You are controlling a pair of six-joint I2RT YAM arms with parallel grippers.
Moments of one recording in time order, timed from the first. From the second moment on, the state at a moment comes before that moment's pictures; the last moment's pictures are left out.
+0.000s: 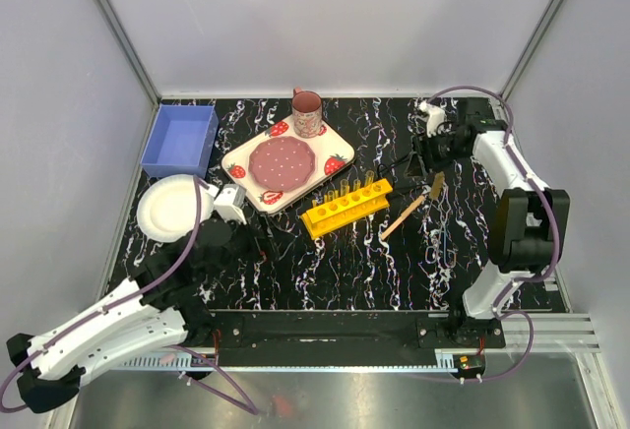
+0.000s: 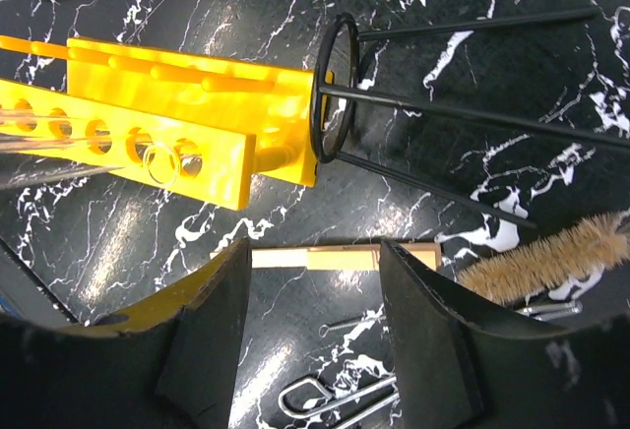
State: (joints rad) left arm -0.95 0.57 0.64 -0.51 -0.26 -0.74; right arm -0.02 1.73 1.40 -0.79 -0.64 -0.37
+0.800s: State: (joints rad) left arm -0.95 0.54 0.61 -0.50 -0.25 -0.81; right arm 0.15 1.90 1.48 -0.73 -0.48 -0.37
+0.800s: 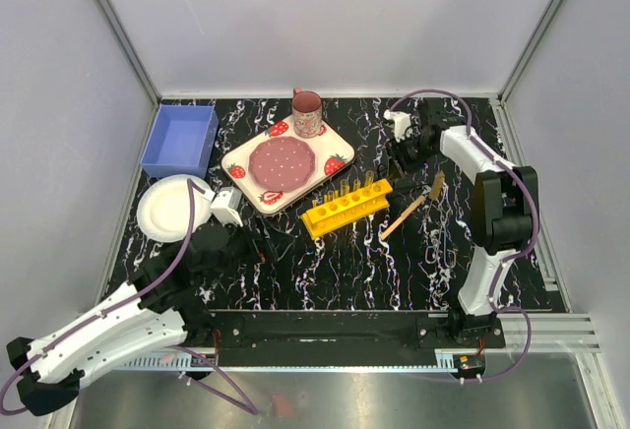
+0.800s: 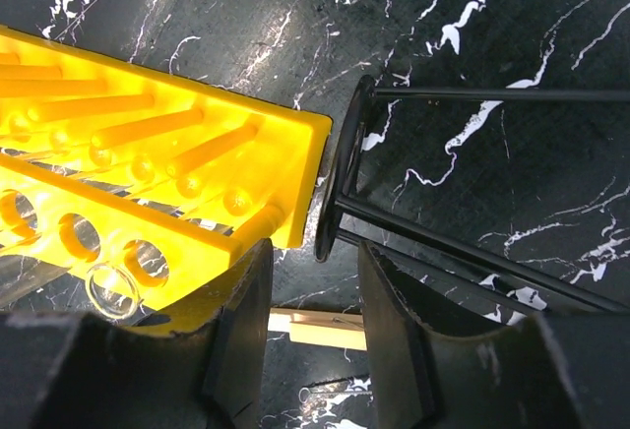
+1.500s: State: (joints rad) left arm -0.95 0.51 0.61 -0.53 -0.25 -0.81; right arm 0.18 1.93 1.47 -0.67 -0.35 -0.46
